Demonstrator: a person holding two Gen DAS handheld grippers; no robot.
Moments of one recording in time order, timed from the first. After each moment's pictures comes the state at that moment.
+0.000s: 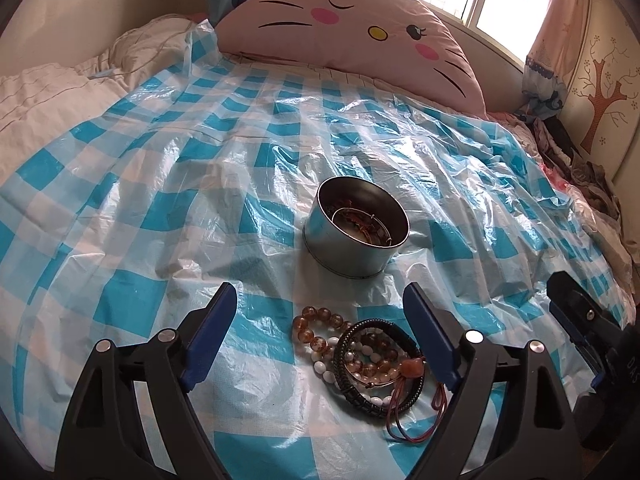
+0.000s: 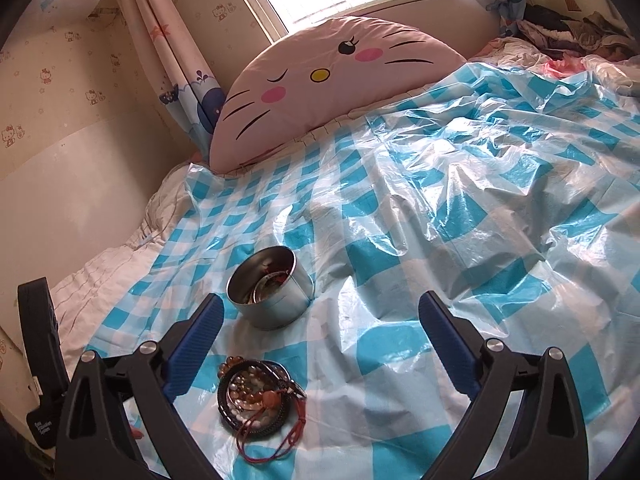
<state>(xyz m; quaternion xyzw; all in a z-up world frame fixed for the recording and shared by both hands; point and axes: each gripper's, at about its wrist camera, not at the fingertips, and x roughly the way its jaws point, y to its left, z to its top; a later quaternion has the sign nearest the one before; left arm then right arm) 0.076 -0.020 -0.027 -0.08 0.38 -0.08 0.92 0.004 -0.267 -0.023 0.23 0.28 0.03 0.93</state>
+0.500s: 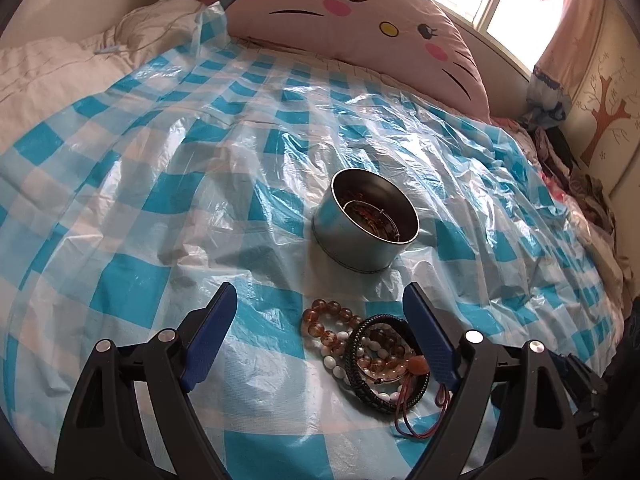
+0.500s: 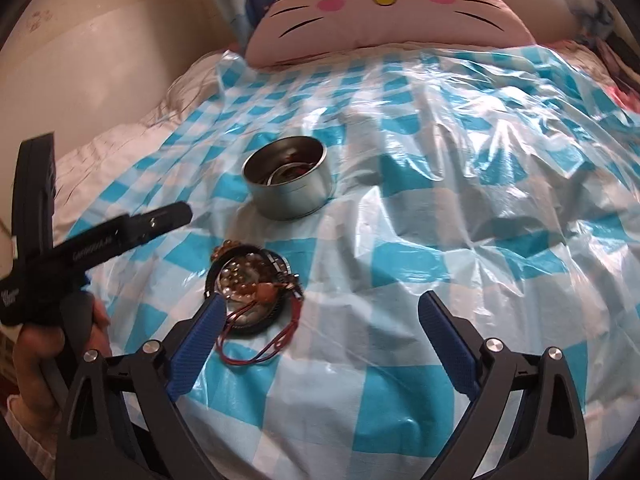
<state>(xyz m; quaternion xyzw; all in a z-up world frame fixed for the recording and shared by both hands) 0.082 0.001 -0.035 -0.13 0.40 -0.08 0.90 0.006 -0.226 -0.044 0.08 0.41 0.12 0.90</state>
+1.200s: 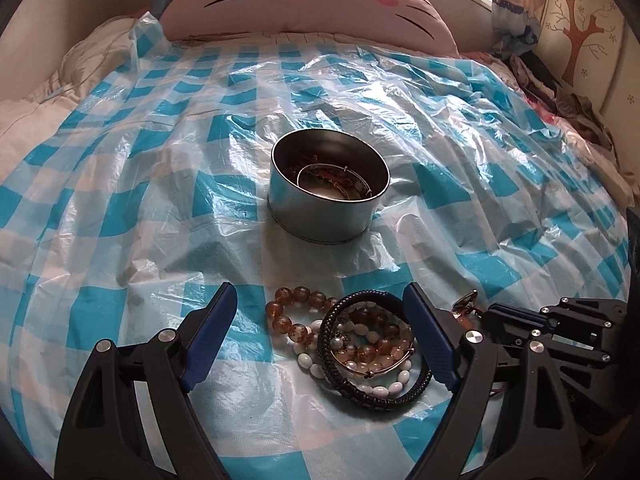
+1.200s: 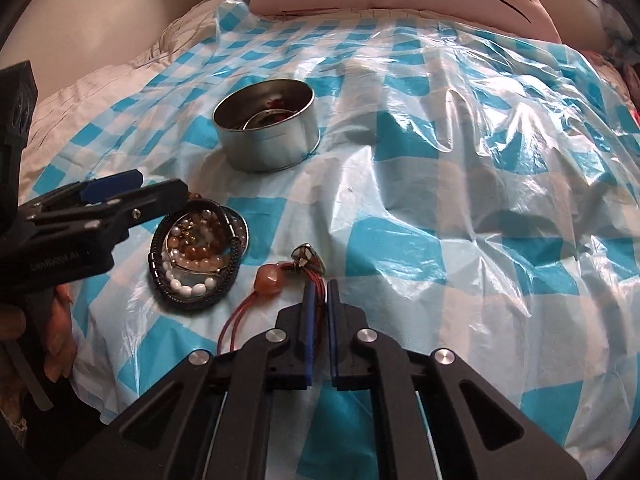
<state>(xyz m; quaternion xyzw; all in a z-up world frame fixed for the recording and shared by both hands) 0.095 -0.054 -0.056 0.01 0.44 -0.13 0.89 0.035 -0.233 -0.077 0.03 0.48 0.11 0.87</state>
